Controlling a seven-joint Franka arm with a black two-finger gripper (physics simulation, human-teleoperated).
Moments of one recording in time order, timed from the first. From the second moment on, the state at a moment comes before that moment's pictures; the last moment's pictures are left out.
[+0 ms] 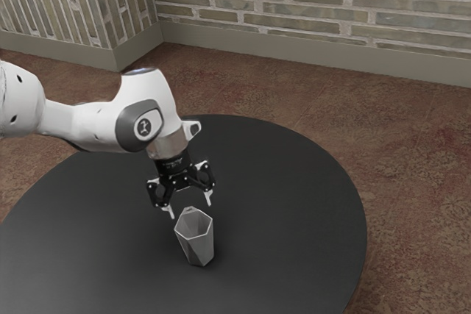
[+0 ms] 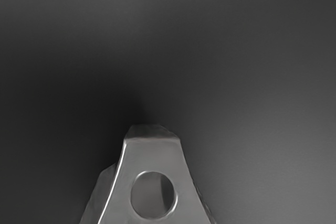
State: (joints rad) arm 0.30 0.12 -0.42 -2.19 -0.23 2.23 -0.77
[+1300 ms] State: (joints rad) arm 0.30 0.26 -0.38 -2.13 -0.19 2.25 -0.84
